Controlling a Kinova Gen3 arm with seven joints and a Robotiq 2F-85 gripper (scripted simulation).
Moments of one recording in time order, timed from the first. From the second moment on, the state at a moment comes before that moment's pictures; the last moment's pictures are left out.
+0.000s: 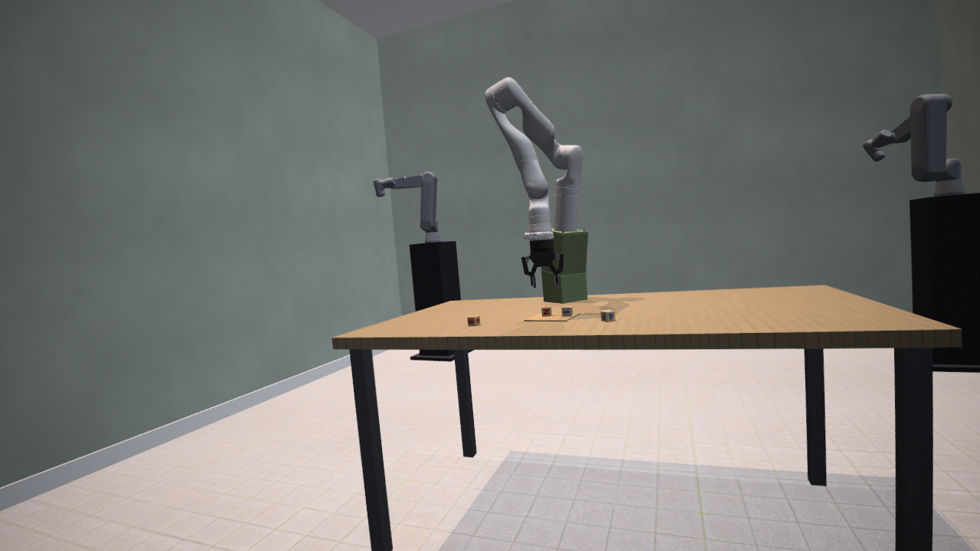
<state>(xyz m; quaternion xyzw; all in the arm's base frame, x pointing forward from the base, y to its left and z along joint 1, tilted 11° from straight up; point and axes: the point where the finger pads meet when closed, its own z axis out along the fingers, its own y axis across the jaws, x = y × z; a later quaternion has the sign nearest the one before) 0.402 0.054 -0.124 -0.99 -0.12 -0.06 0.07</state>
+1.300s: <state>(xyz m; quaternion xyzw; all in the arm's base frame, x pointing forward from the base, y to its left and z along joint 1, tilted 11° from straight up) 0.403 0.054 -0.127 -0.99 -0.12 -0.07 0.07</state>
